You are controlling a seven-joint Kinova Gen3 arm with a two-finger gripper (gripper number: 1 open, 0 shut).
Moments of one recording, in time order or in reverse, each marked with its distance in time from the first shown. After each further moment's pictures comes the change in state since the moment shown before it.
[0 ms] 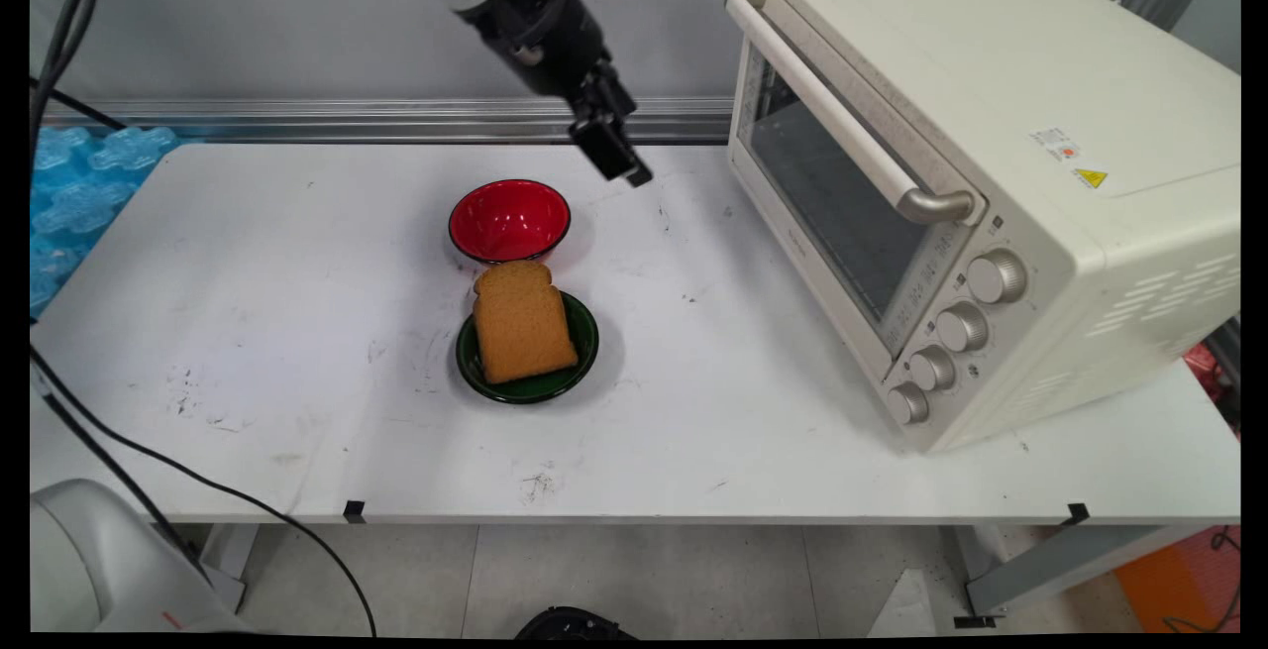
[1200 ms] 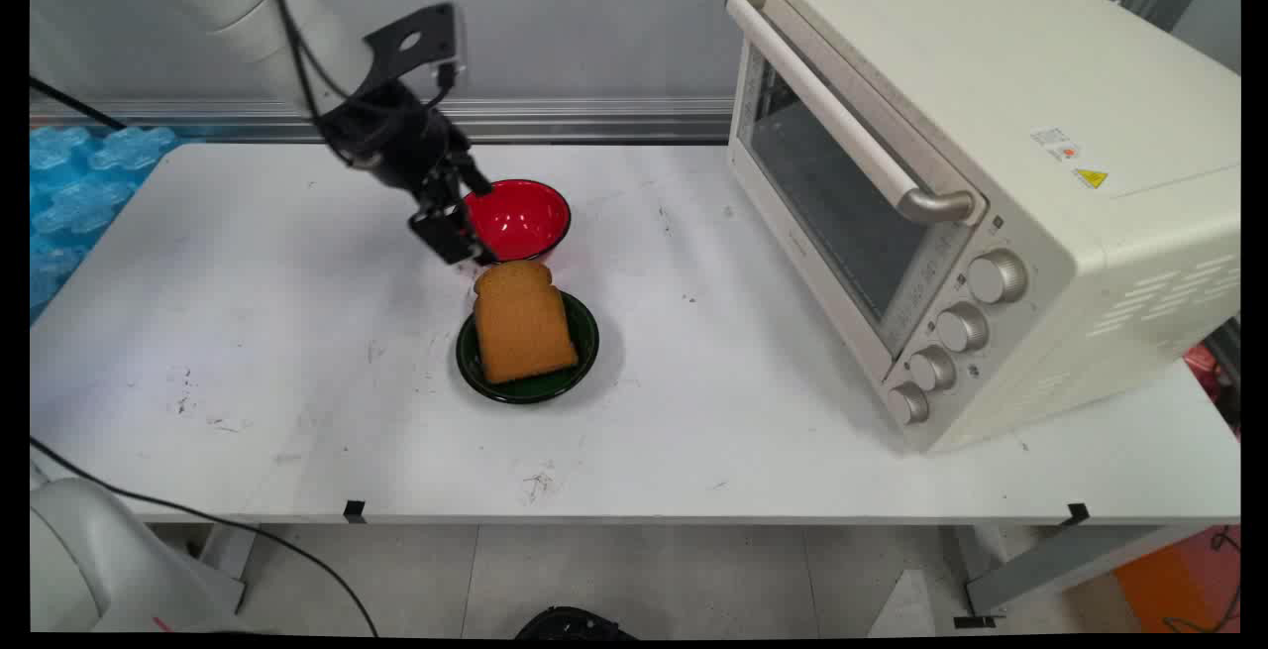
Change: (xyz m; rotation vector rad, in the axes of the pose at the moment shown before) arm -0.141 0.002 -0.001 -0.006 -0.131 -0.016
